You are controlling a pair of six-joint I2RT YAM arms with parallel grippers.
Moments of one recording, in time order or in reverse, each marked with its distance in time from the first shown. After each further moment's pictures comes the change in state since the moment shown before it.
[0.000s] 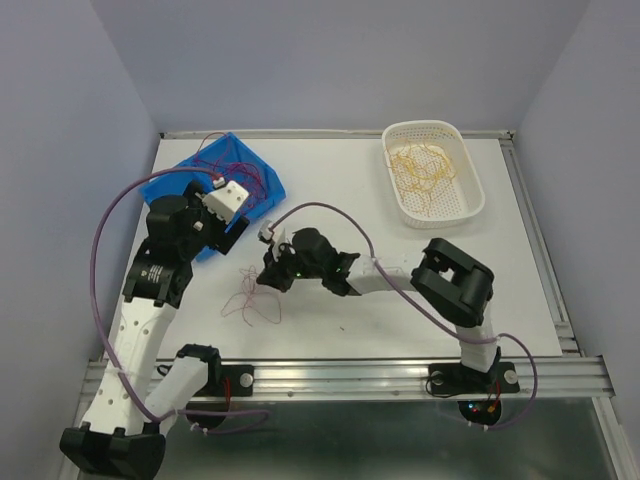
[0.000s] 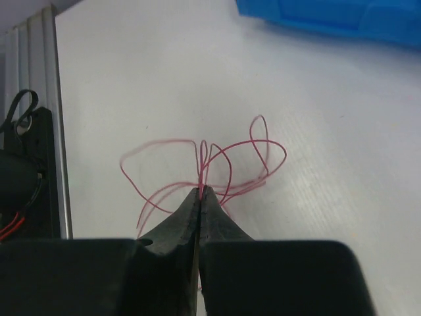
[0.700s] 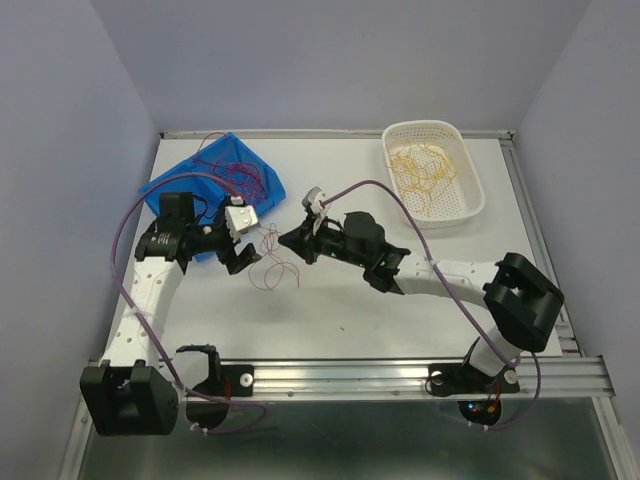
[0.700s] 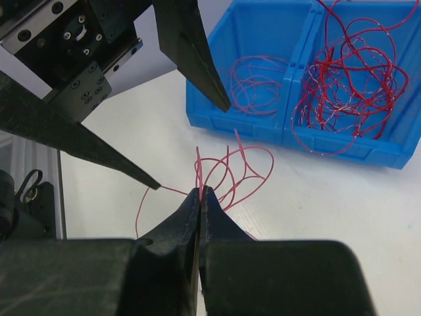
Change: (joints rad) left arm 0.156 0.251 -0.021 -0.183 0.705 0.368; right arm -0.086 -0.410 -0.232 0.156 0.142 -0.050
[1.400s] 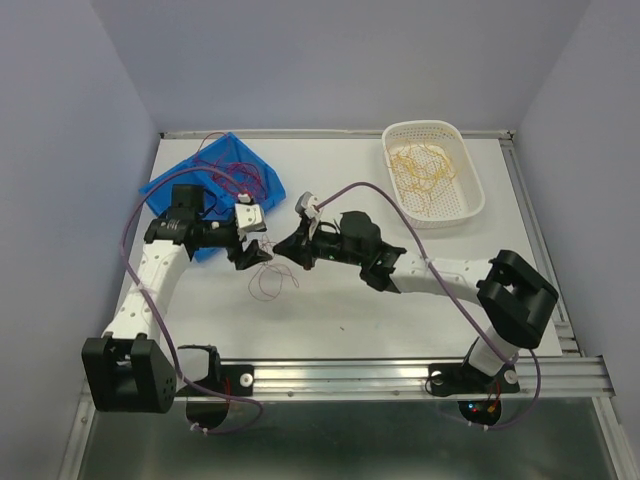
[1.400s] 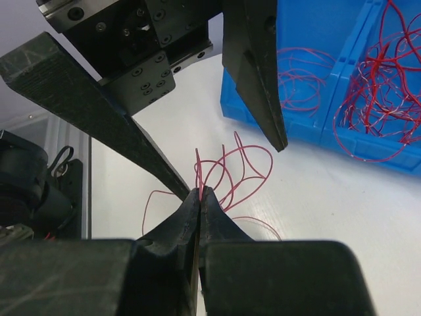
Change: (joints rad) left arm -0.040 0.121 0.049 -0.058 0.171 0.090; right arm 0.000 0.028 0.014 0.000 -0.149 -0.005
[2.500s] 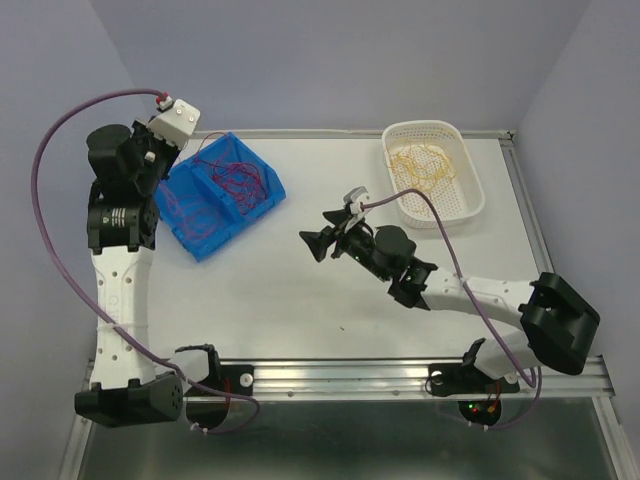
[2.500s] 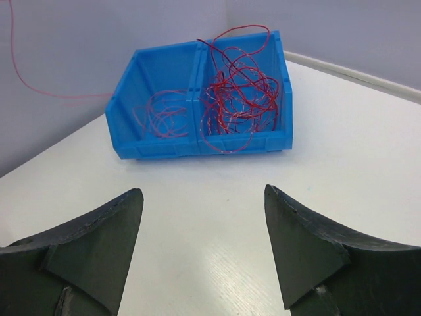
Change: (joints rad) left arm 0.111 -0.079 0.461 0.258 -0.888 -0.343; right arm -0.001 -0.230 -0.205 0.092 0.511 0.009
